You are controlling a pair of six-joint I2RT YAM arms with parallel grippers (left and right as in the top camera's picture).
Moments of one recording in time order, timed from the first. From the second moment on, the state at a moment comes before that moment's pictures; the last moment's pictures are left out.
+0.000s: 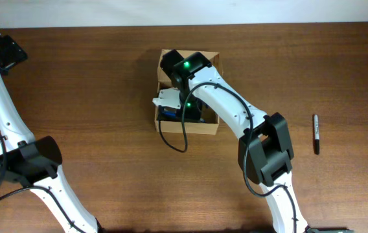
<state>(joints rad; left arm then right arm) 0.38 2.25 2.75 -1.67 -0.32 -0.34 0.59 2.31 2.09 -1.38 -0.05 -0.78</state>
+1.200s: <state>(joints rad) 0.38 2.25 2.75 -1.67 -0.32 -0.34 0.32 1.61 2.18 -1.30 0.16 -0.42</state>
